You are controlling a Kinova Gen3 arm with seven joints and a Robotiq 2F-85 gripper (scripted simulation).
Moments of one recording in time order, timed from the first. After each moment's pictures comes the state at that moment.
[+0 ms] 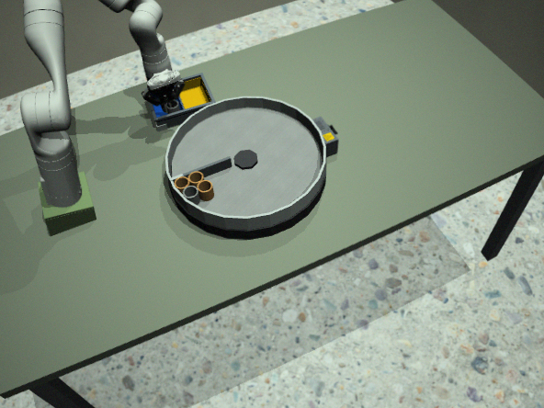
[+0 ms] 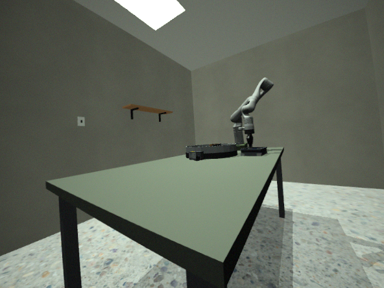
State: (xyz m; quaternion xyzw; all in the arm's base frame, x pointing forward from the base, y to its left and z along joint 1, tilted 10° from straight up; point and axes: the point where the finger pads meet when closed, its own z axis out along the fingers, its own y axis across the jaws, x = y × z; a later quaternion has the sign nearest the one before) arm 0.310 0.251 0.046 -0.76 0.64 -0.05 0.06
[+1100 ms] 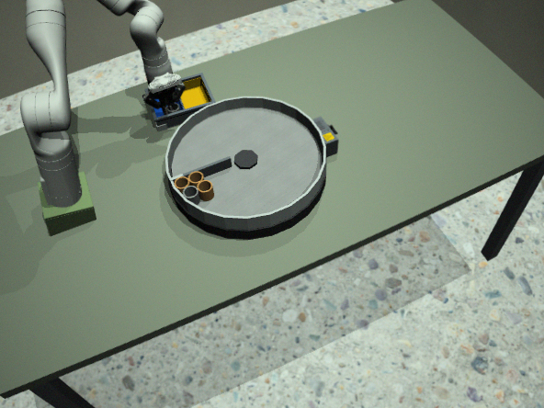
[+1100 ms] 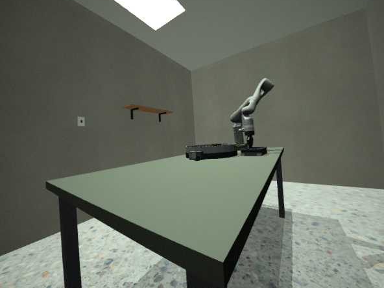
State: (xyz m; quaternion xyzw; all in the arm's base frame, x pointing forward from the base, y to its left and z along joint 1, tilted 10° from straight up) arm 0.312 0.251 0.034 -0.76 0.64 -0.05 0.06
